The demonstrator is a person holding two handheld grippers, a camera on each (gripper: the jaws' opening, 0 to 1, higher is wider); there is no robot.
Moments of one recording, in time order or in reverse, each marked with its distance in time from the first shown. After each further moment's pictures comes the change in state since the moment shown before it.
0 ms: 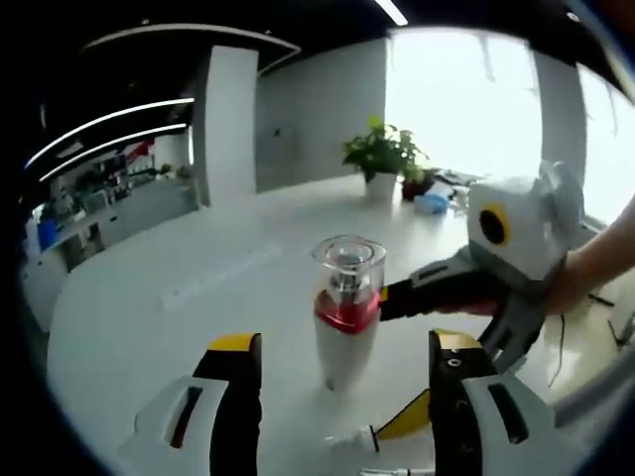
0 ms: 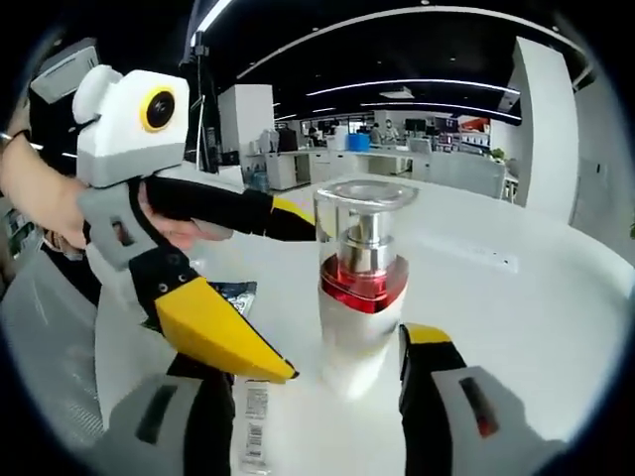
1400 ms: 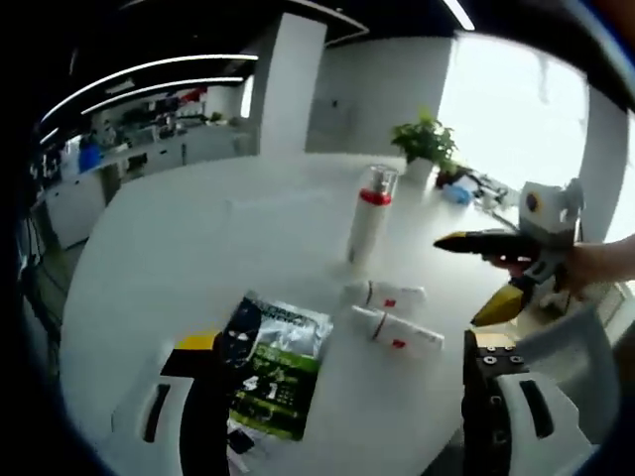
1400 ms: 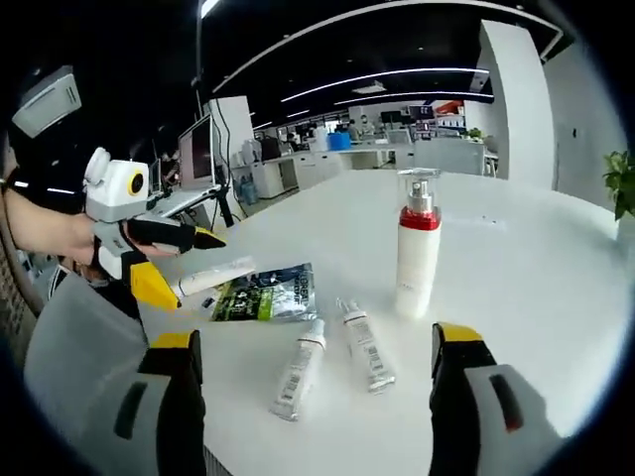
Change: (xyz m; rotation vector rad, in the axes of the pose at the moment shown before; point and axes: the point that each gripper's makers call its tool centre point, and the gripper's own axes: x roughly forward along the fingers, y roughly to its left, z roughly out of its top) left arm -0.169 -0.005 -0.090 -0.244 0.086 0.150; right arm -0.076 0.089 -0.019 0.138 -0.022 -0.041
